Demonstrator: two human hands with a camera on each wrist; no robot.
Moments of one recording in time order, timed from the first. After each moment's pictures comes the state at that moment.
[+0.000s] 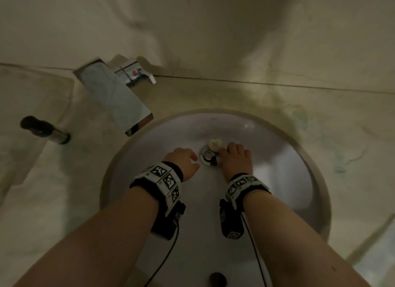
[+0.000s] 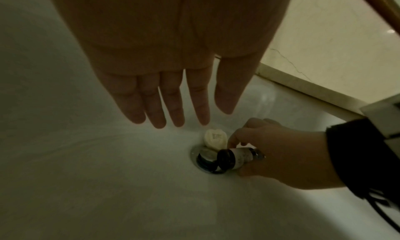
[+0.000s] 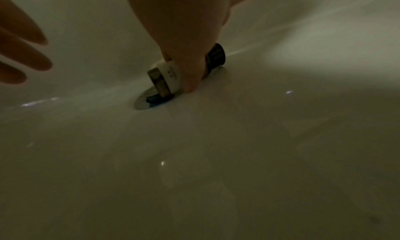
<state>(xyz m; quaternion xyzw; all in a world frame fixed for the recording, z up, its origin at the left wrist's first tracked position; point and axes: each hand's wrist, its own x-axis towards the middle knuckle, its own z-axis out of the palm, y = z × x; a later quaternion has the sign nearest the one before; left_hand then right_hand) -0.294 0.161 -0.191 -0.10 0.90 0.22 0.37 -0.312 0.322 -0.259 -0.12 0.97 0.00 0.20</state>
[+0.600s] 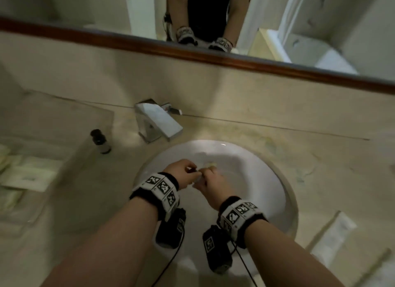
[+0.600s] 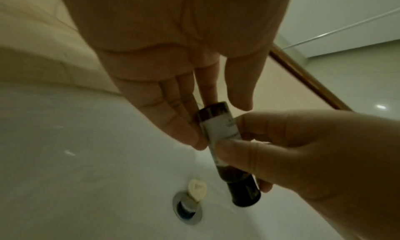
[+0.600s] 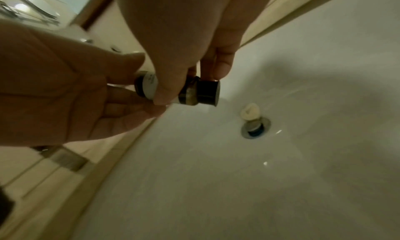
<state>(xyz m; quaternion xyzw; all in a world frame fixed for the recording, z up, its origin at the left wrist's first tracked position) -0.231 0.130 -0.106 -0.13 0.84 0.46 0.26 -0.231 0.263 -0.140 -0.13 0.95 -0.21 0.19</state>
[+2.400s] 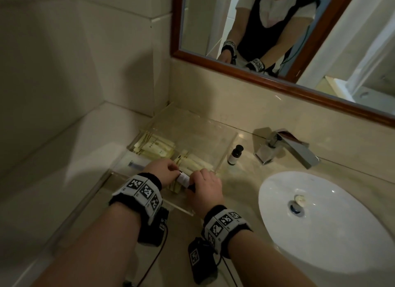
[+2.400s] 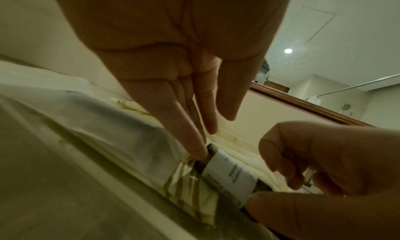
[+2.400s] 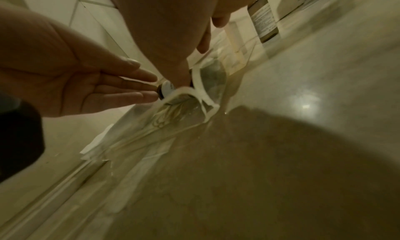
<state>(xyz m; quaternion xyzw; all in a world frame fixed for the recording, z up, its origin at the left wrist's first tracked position) -0.091 -0.215 -0.077 -0.25 0.89 0.36 0.12 -0.122 -0.073 -0.128 -0.30 0.94 -0.17 0.03</state>
